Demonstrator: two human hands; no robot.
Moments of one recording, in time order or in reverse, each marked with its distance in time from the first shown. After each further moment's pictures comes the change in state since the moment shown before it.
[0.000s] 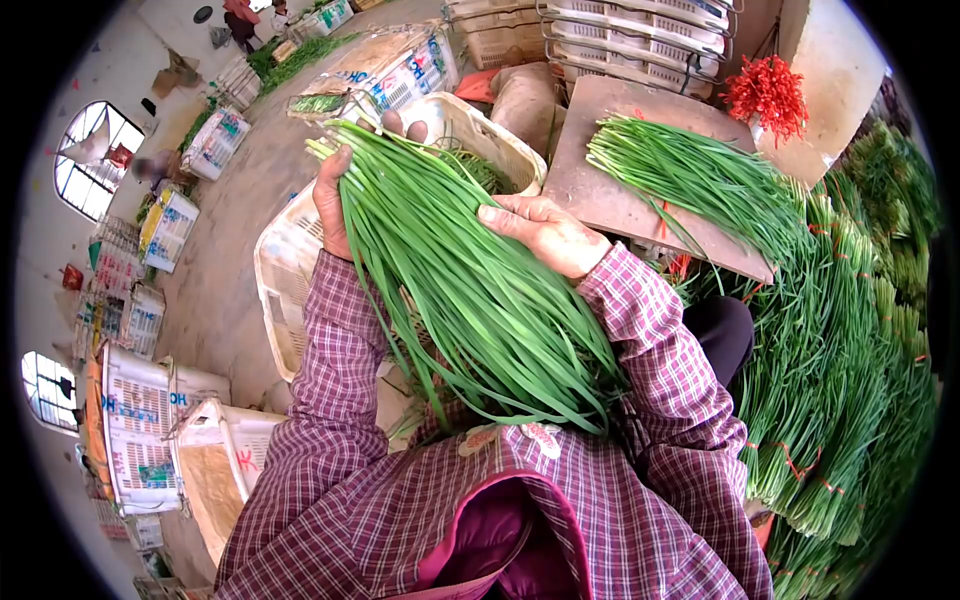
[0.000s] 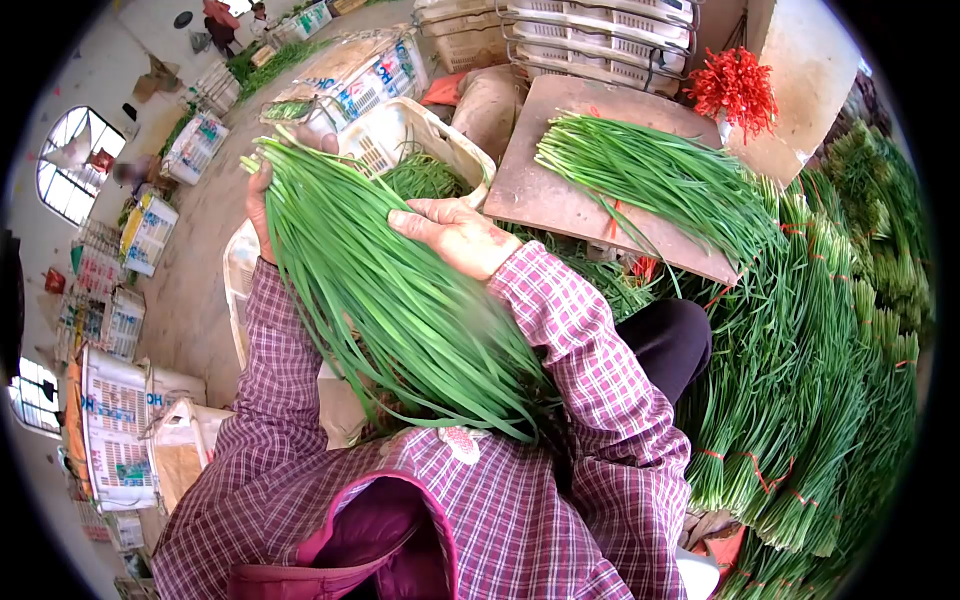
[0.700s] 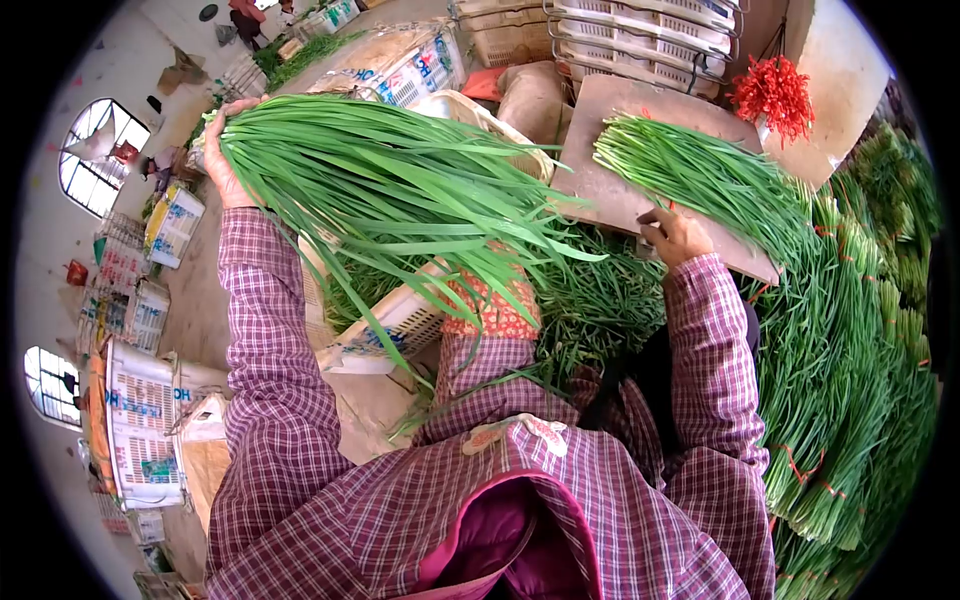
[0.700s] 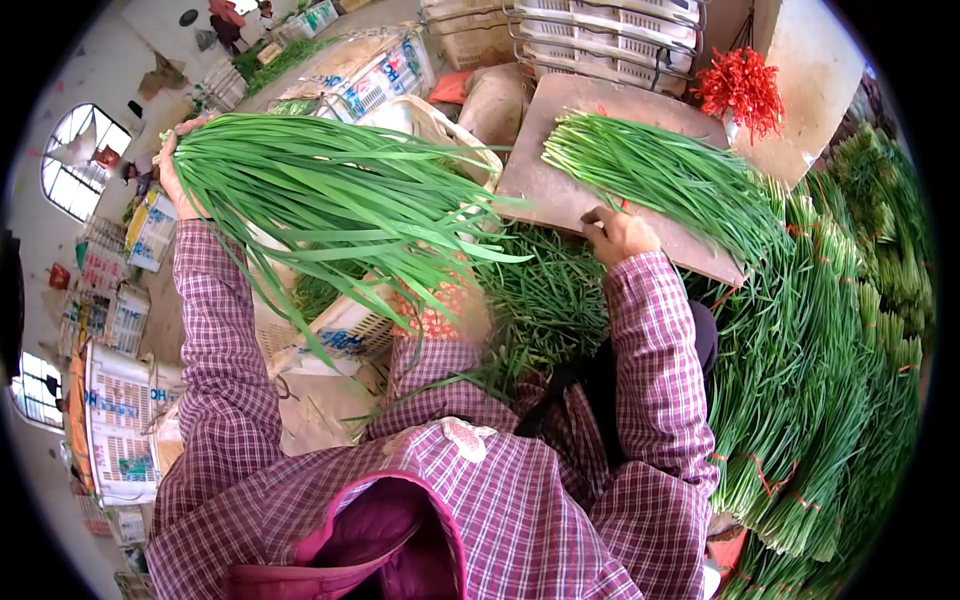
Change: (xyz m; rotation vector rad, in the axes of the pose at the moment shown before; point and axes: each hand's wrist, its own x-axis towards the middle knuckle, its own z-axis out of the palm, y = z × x) left_hand 0.043 0.164 -0.045 0.269 0.217 0.388; right_hand -0.084 0.033 -0.137 -1.243 0.606 0.282
